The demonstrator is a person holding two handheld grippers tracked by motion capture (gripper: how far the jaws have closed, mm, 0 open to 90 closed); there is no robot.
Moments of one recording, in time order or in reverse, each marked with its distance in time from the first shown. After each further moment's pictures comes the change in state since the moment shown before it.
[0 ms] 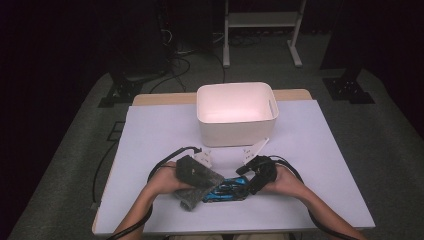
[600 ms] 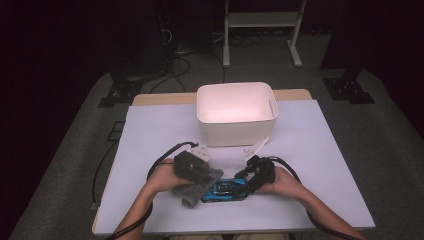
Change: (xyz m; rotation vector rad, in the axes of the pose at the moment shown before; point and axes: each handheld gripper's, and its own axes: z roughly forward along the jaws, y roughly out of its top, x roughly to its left) left arm 0.007 0.002 -0.010 -0.047 0.031 -0.058; right arm -0.011 -0.009 0.010 -0.019 0.103 0.111
